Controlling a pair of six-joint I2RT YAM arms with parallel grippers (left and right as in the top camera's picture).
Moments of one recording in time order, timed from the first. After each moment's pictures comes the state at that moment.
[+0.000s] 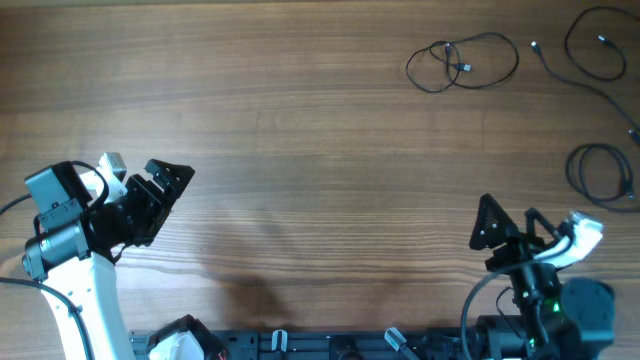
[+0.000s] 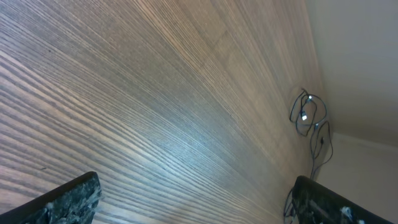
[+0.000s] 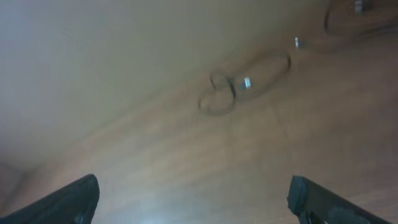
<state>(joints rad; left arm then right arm) 0.50 1.07 0.86 -0.94 0.65 -0.41 0.00 0.11 0.52 -0.65 -0.05 0.52</state>
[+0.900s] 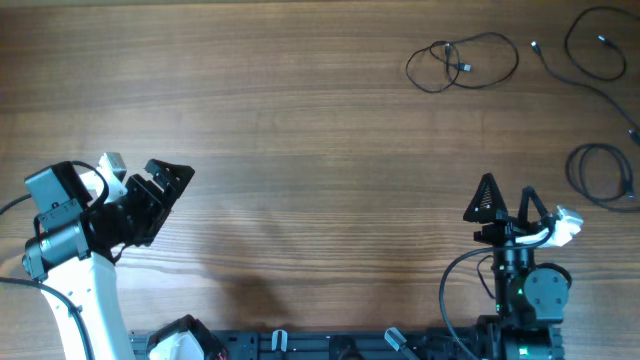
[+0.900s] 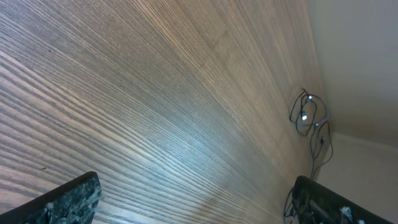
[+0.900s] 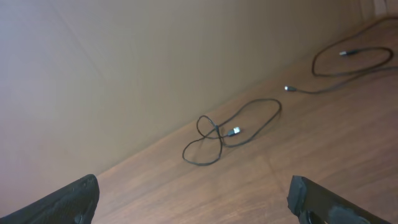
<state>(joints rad) 0.50 1.07 0.86 -0.94 0.65 -0.41 -0.02 0.02 0.03 -0.02 0.07 0.54</state>
